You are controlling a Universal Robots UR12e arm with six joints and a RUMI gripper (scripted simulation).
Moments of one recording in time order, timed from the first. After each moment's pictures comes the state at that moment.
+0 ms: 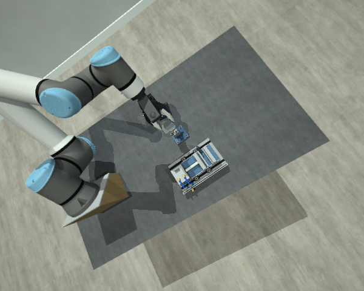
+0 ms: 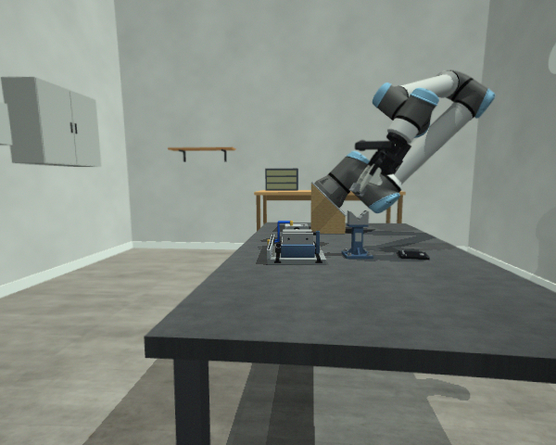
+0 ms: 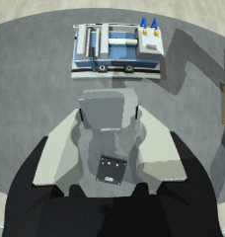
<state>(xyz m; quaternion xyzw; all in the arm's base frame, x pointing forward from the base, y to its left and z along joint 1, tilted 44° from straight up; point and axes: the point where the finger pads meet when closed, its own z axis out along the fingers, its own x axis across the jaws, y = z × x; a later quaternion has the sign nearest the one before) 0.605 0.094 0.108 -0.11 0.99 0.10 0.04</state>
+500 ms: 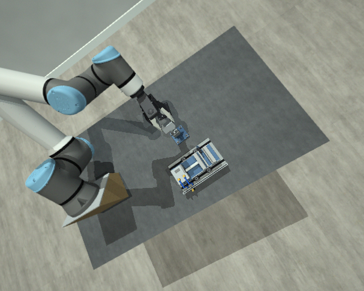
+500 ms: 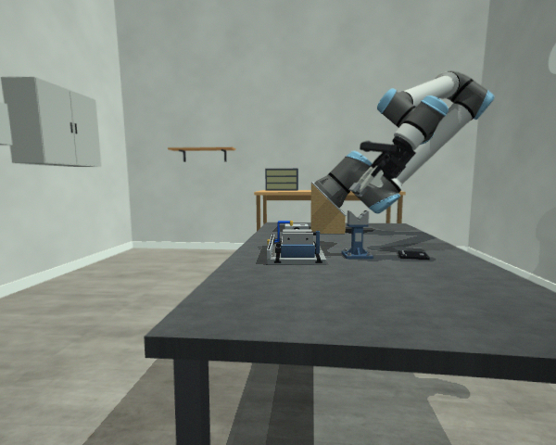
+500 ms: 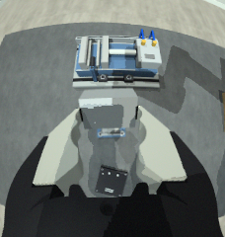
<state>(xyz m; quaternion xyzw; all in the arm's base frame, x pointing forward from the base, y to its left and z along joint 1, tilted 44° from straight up) 0.605 0.095 0.108 -0.10 0.99 0.04 0.04</state>
